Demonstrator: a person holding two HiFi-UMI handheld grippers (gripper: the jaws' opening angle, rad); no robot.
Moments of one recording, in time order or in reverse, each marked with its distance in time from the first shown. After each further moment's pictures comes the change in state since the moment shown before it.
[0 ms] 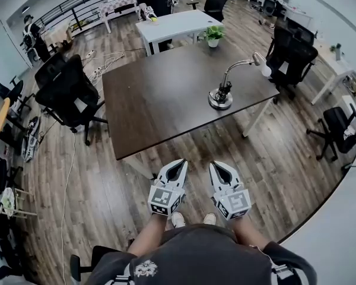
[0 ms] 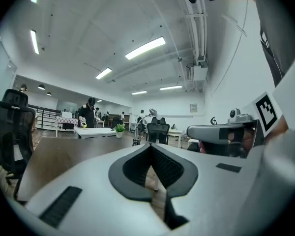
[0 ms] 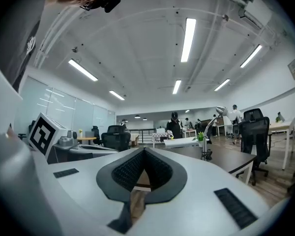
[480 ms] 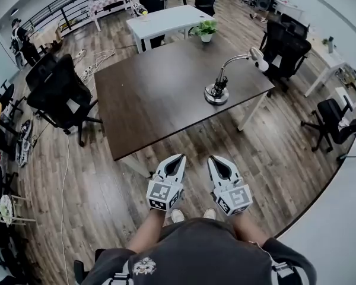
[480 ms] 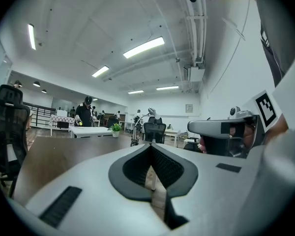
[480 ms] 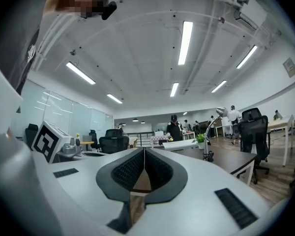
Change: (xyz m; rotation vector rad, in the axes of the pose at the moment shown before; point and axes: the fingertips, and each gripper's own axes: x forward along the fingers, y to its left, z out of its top) left arm 0.005 0.018 -0.005 -0.005 0.003 -0.056; right arm 0.013 0.008 0.007 0.025 -0.044 -0.026
